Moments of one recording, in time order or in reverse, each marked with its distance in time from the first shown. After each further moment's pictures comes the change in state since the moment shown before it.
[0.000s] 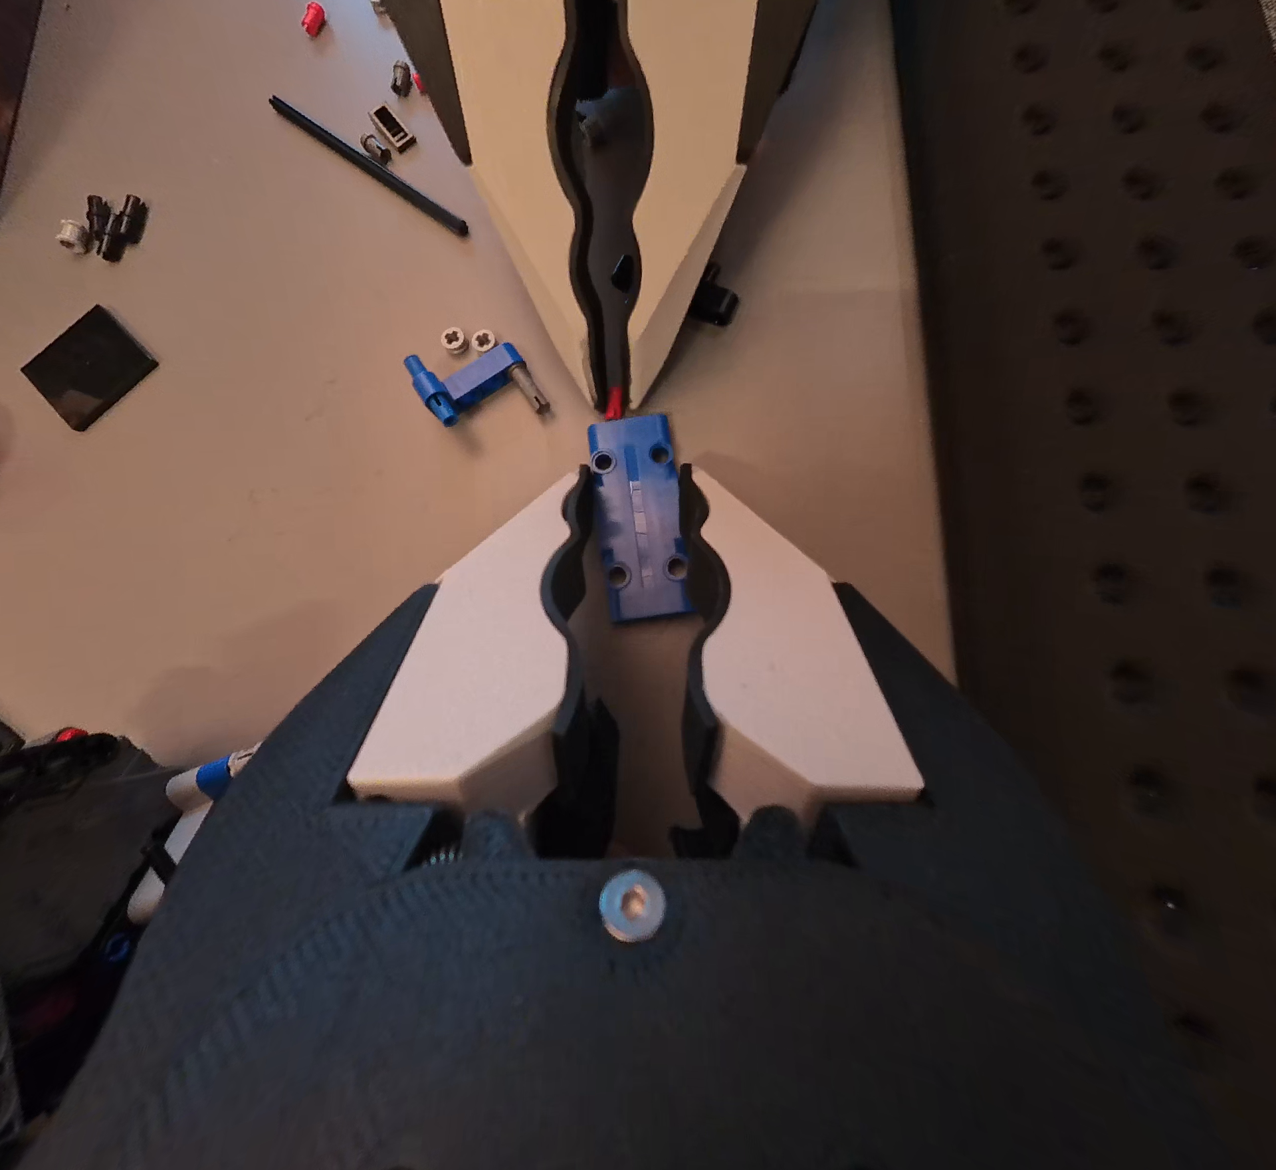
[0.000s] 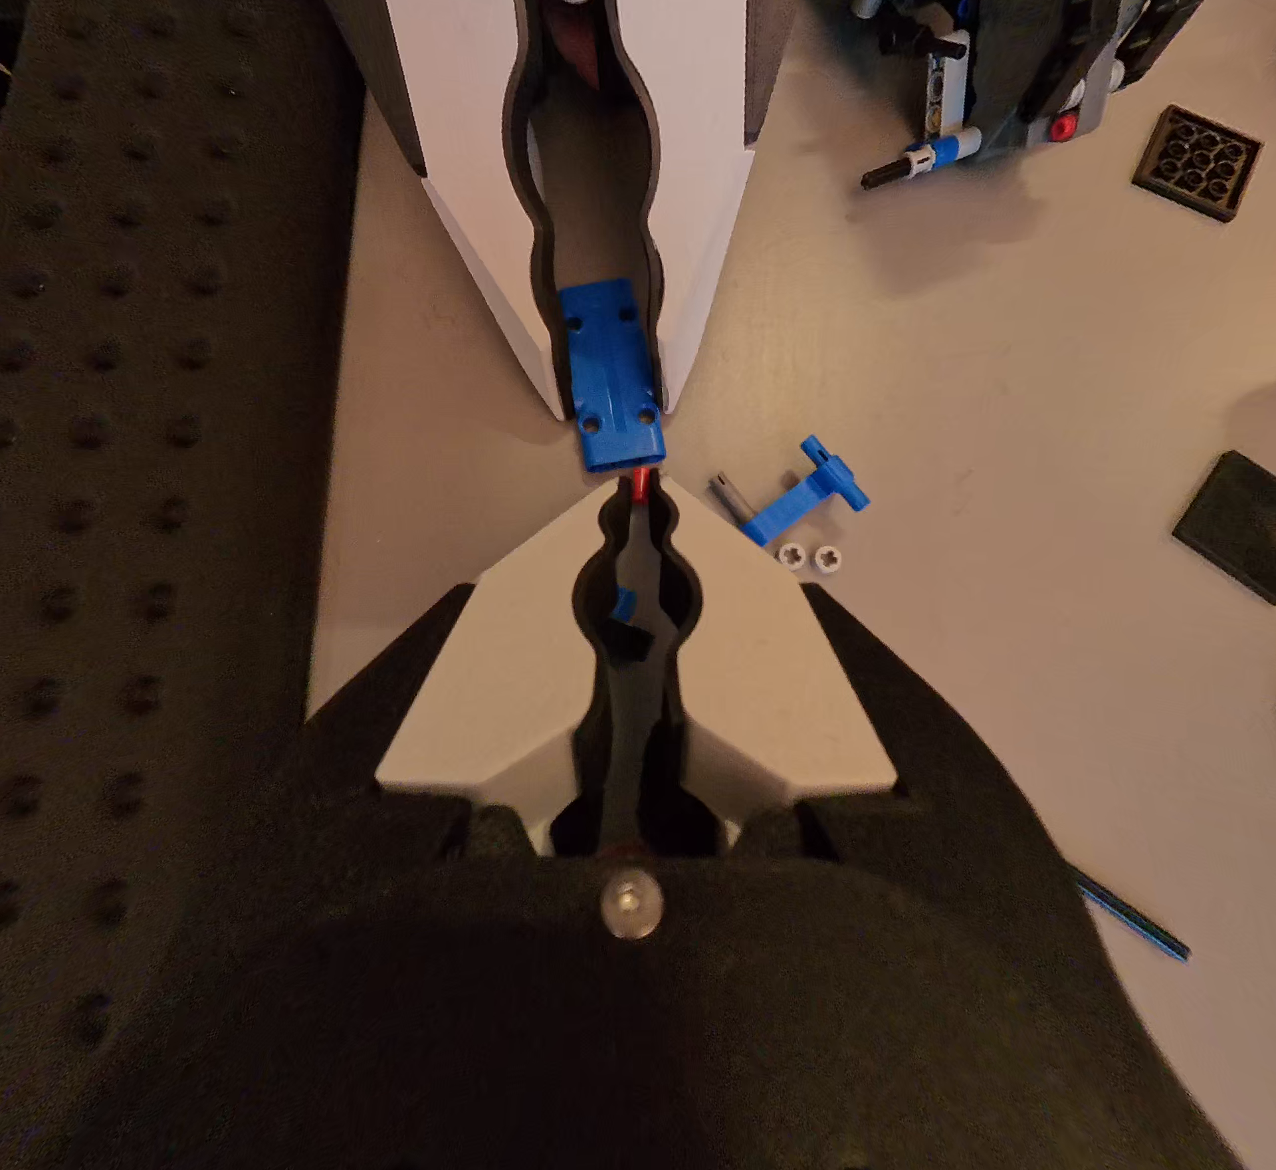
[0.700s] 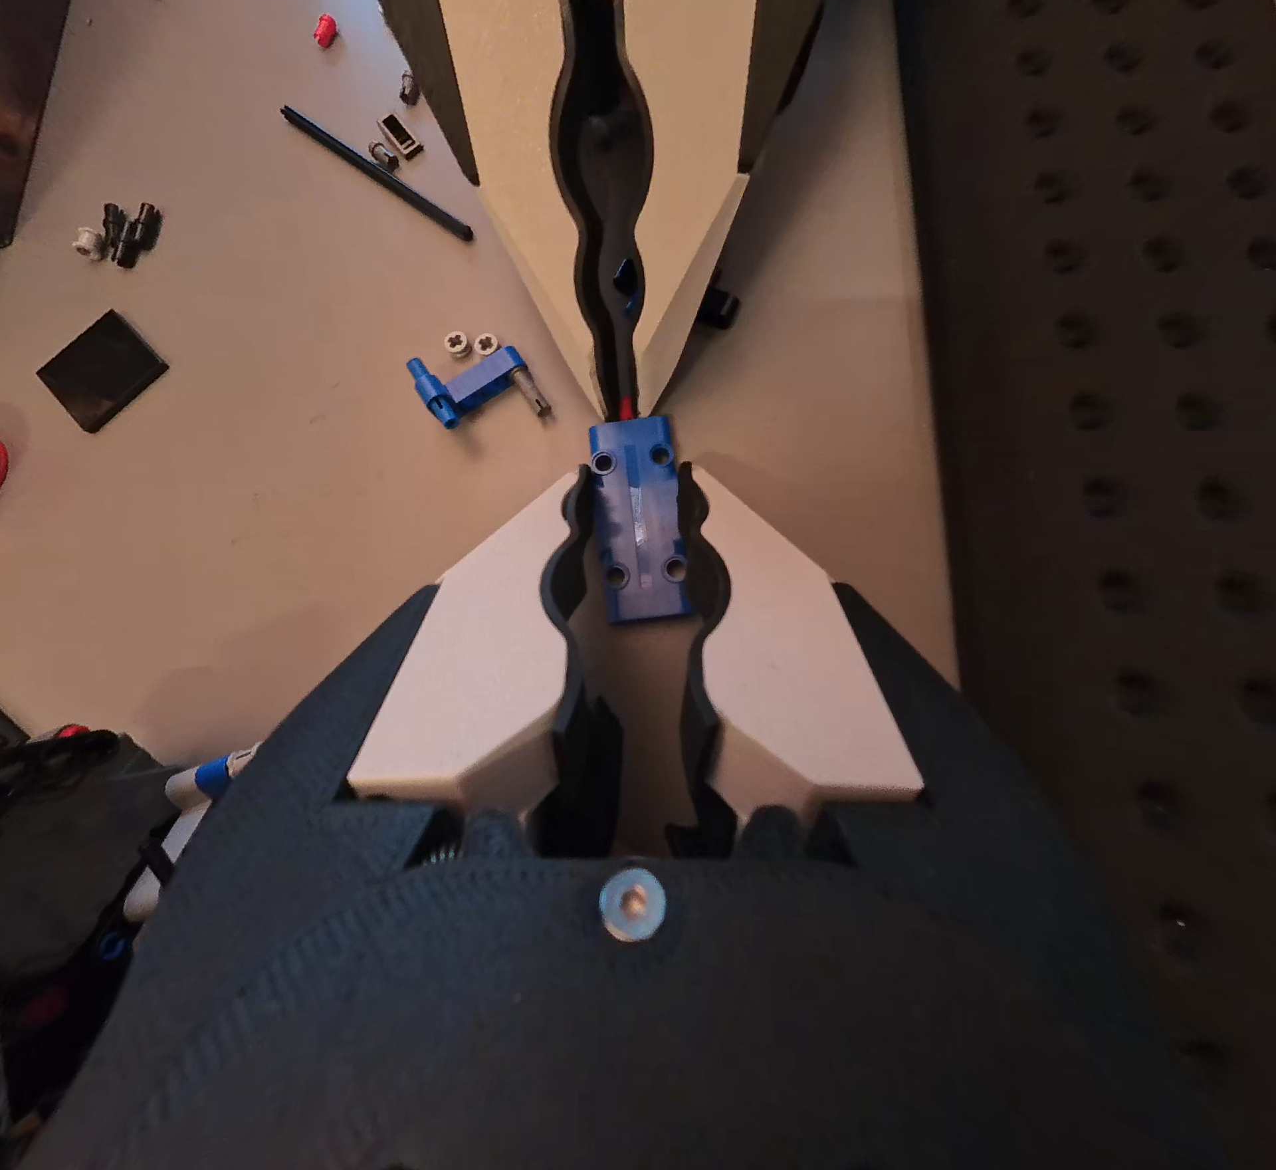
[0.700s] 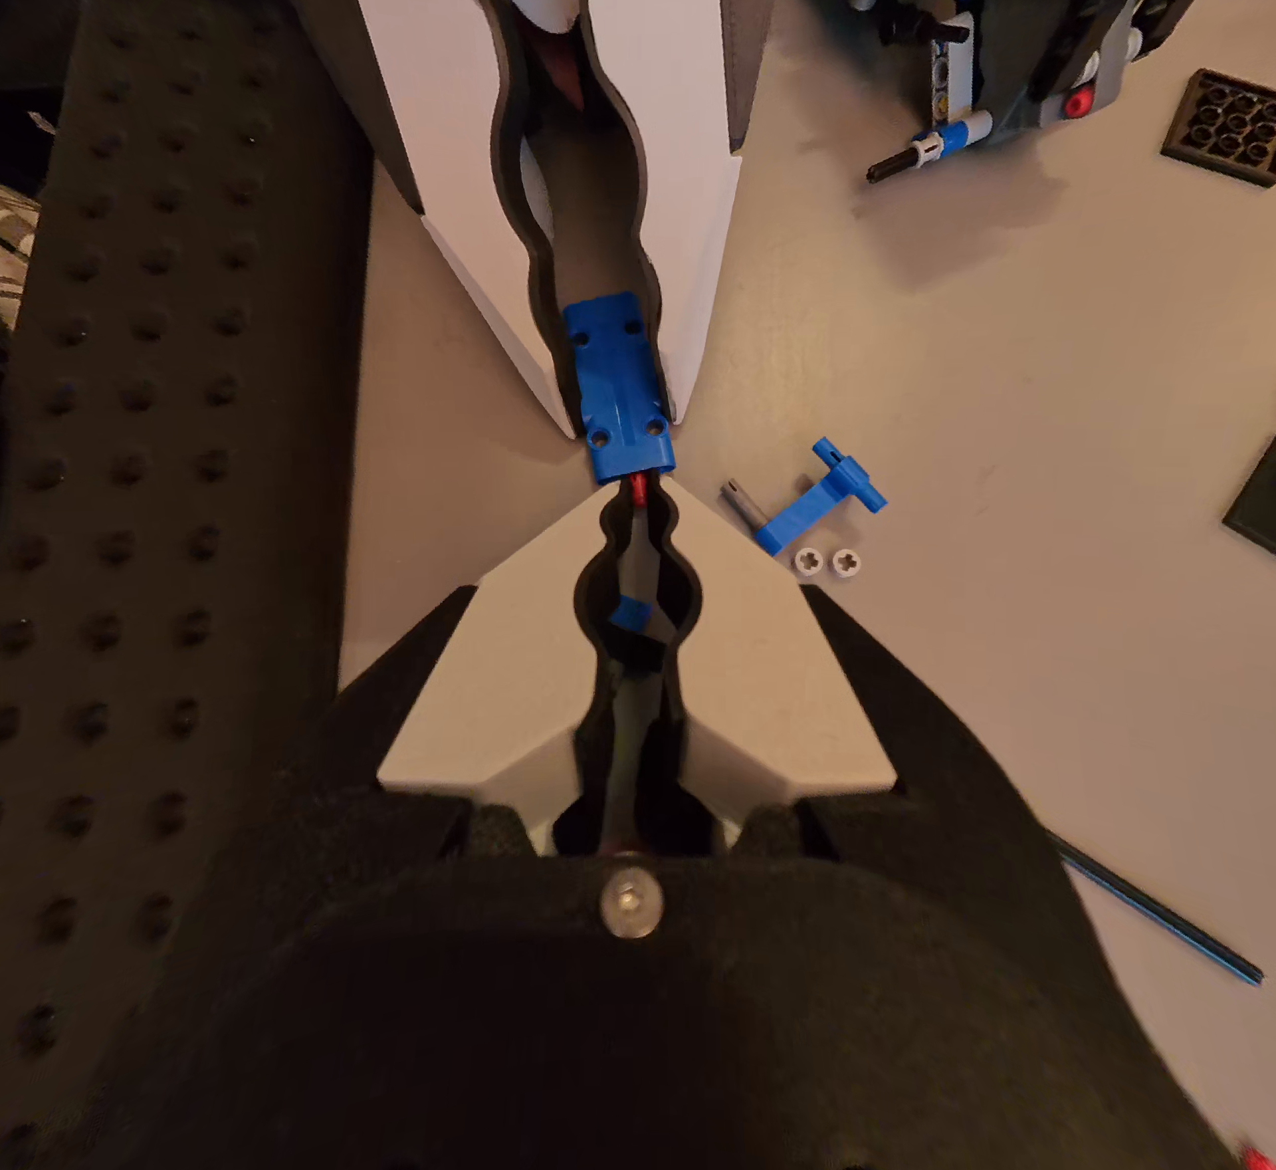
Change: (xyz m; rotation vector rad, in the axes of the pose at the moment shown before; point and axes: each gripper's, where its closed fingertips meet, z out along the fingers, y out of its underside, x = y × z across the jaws) left arm 0.000 0.000 0.001 0.013 -0.020 0.005; right arm -0.003 -0.002 0.002 0.012 -0.029 0.066
